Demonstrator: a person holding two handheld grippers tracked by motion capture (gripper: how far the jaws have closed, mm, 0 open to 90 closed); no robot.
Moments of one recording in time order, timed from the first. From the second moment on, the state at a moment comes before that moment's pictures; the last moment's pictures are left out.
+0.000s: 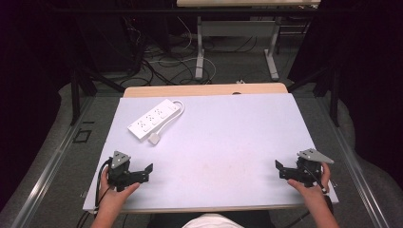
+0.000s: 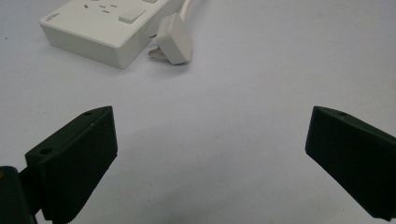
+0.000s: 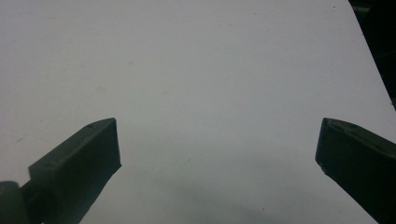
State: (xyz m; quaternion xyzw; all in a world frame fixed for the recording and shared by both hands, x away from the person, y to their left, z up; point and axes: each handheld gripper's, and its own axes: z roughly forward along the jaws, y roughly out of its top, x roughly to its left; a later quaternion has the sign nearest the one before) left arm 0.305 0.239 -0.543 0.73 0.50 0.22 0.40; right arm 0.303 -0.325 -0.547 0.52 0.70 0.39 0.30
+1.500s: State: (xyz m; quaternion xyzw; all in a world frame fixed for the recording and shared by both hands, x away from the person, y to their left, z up) left arm 0.325 0.233 -0.520 0.74 0.48 0.24 0.40; right arm 0.301 -0.327 -0.548 0.51 0.70 0.39 0.31
